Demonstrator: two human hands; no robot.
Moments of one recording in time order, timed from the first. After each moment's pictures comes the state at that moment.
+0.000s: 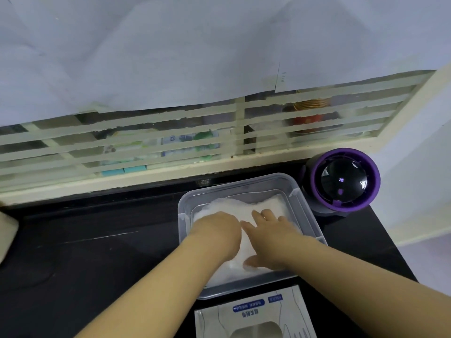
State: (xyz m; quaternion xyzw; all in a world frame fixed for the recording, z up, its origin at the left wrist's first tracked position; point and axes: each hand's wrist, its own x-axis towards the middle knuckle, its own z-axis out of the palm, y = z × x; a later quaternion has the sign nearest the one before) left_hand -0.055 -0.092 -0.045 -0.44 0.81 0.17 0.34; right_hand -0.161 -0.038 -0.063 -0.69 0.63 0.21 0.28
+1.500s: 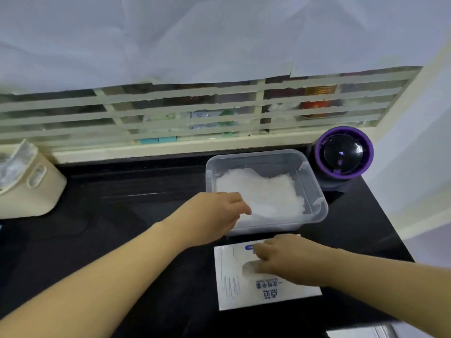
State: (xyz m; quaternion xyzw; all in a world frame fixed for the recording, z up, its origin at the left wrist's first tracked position) left_hand 0.050 -0.025 -0.017 -0.22 0.97 0.10 0.01; right_hand -0.141 0.070 -0.064 -0.92 0.35 0.14 0.14
